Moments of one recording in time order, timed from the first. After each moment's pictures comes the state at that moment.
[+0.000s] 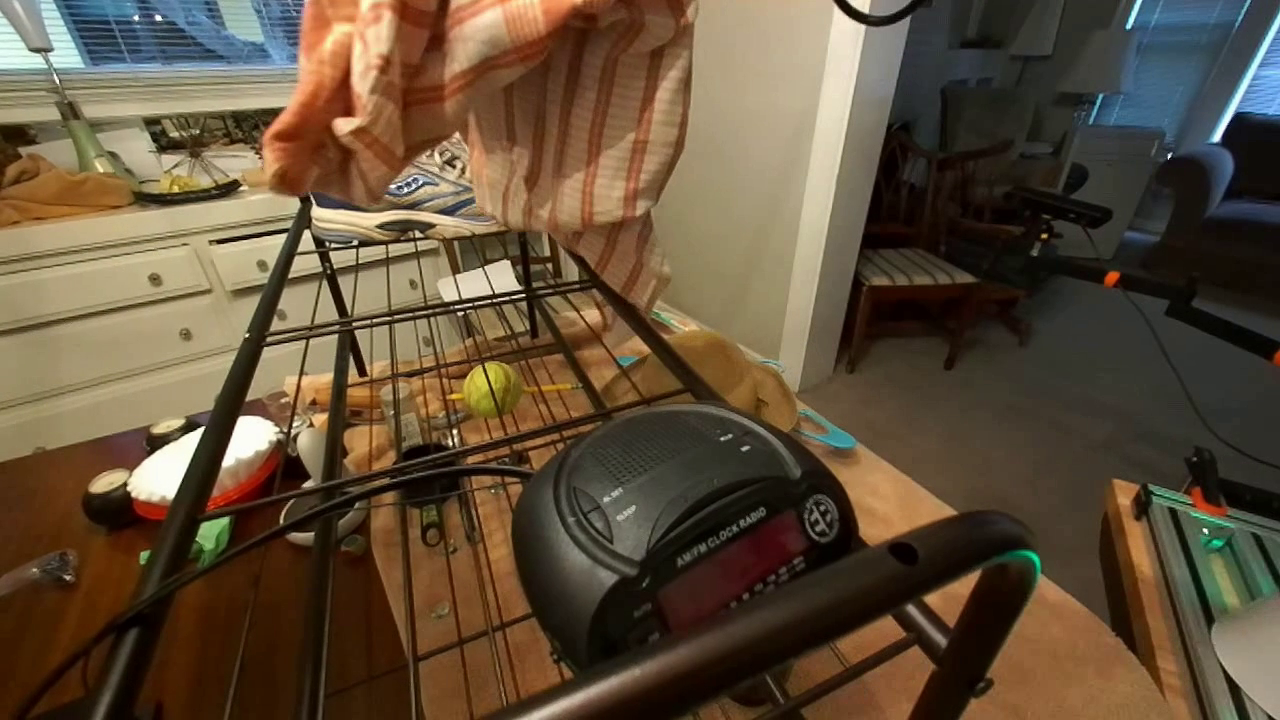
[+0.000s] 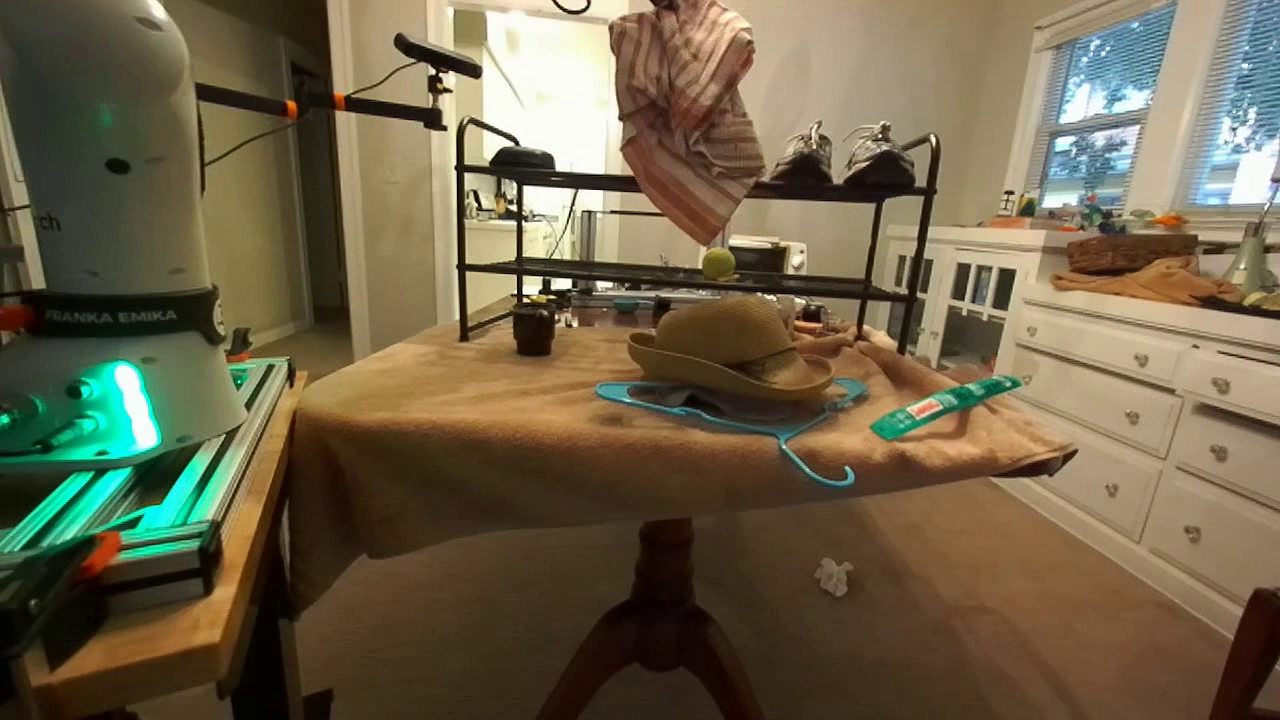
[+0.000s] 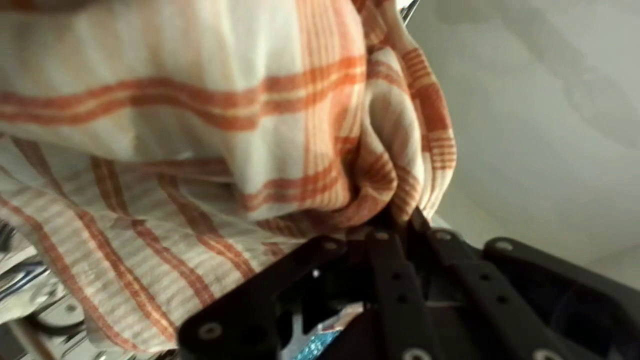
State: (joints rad) arm 0.34 -0.13 0.07 -1.96 0.44 2.95 0.42
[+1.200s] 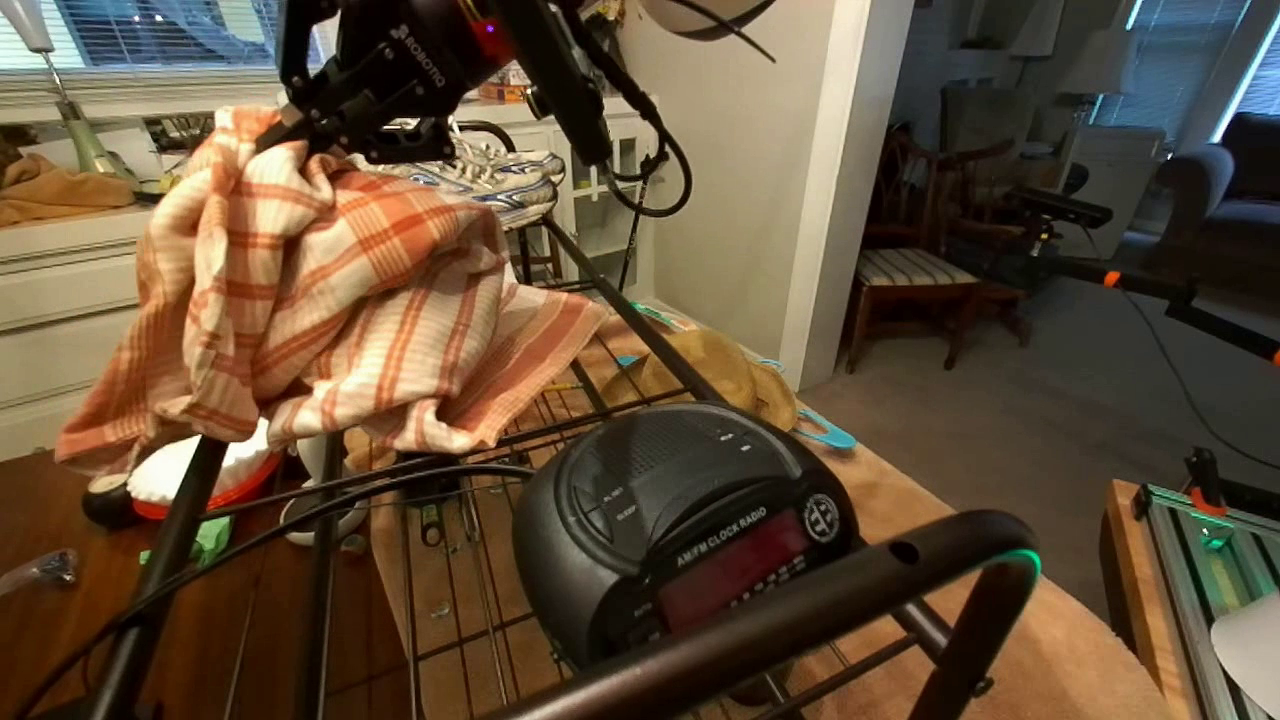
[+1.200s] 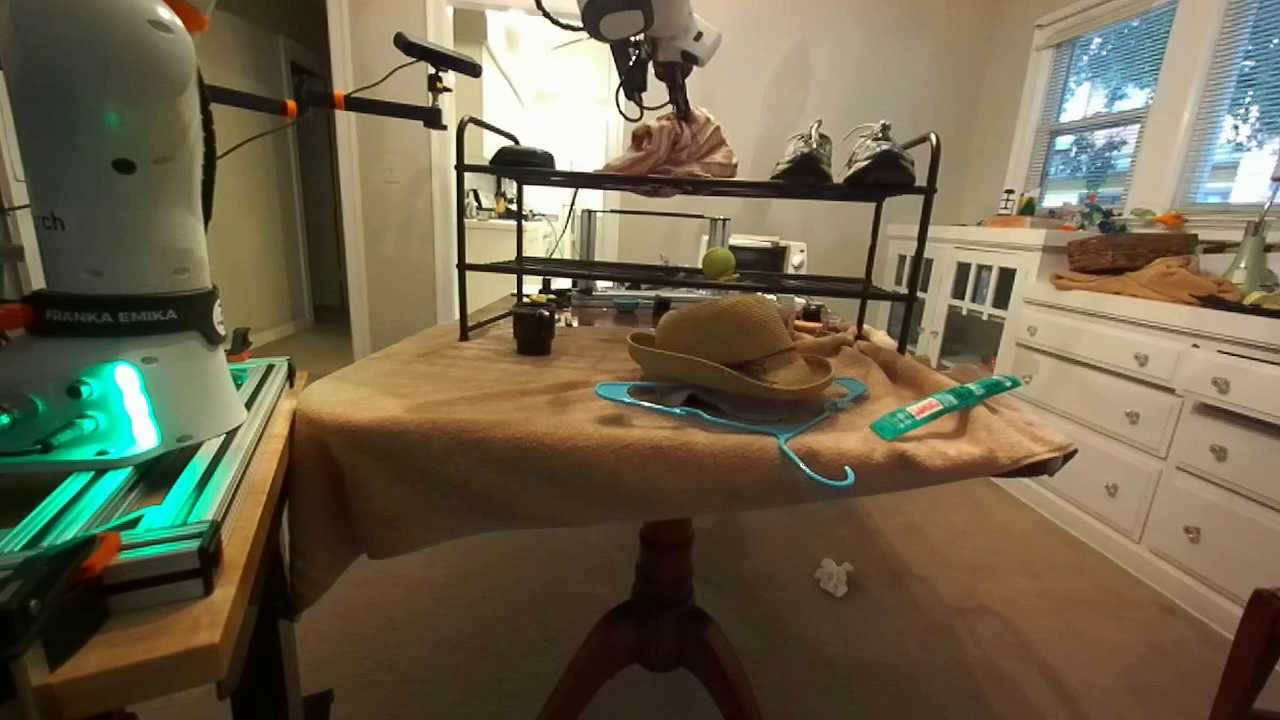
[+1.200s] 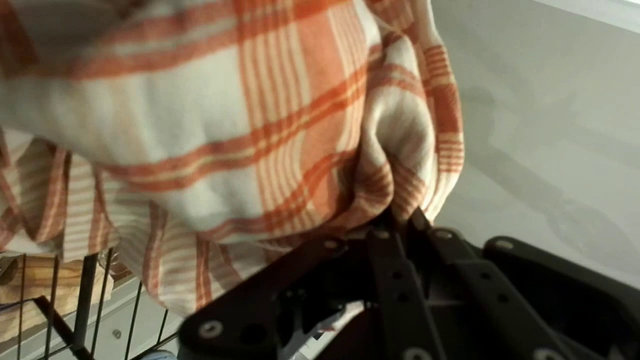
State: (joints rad) arm 0.36 0.36 0.02 -1.51 0.95 2.62 -0.04
